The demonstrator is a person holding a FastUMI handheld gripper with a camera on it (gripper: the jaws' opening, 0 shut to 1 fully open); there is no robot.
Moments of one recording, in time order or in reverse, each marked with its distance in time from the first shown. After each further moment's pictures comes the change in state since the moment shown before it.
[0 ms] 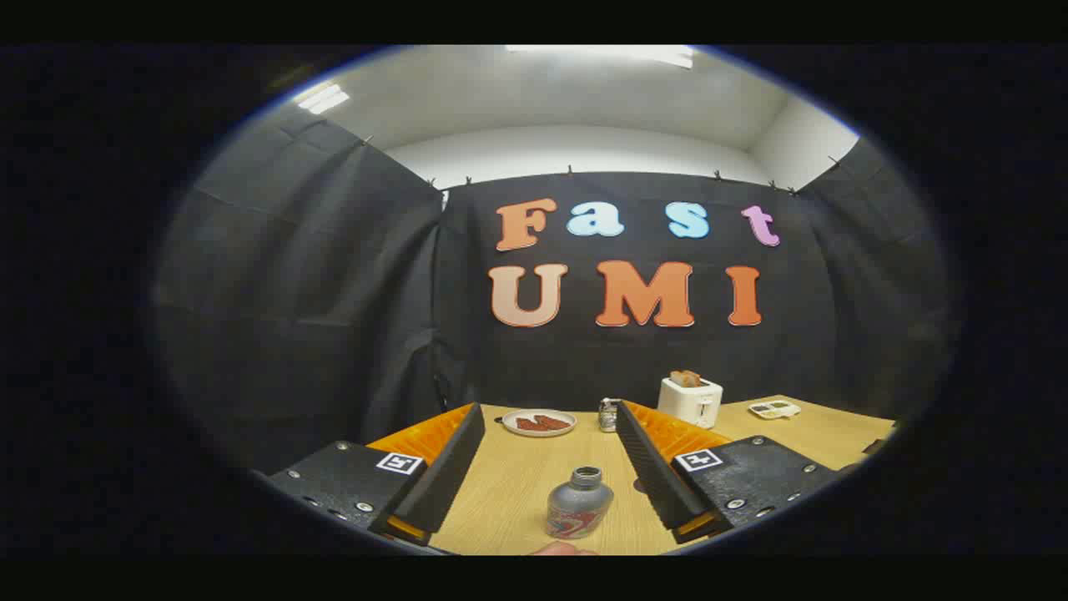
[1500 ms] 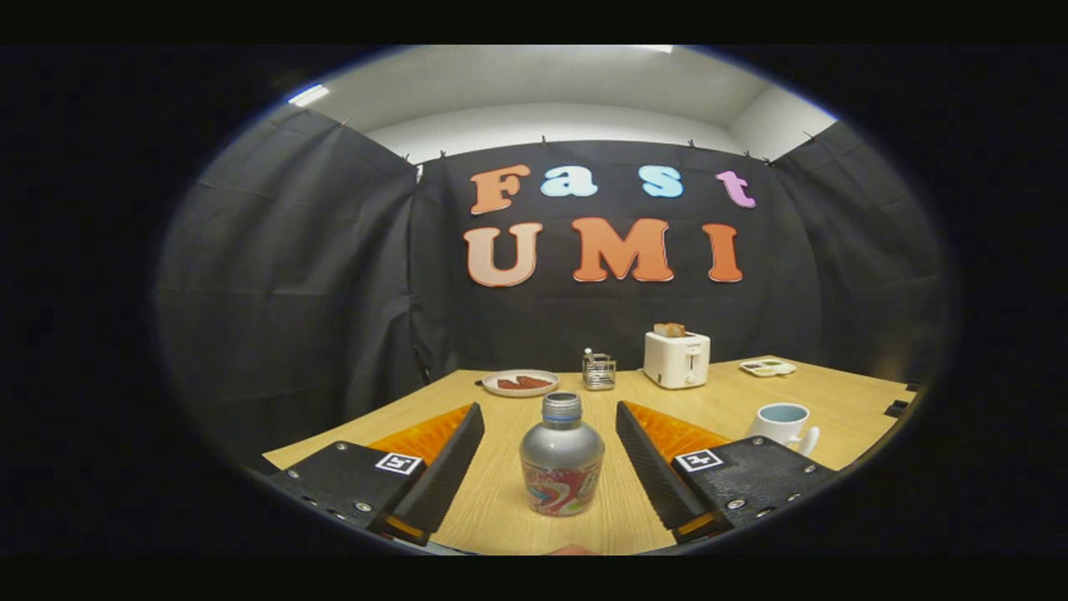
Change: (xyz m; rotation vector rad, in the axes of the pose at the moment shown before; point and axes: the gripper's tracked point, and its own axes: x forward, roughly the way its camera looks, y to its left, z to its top) arm 0.002 -0.028 -0.124 0.034 0.154 -0.062
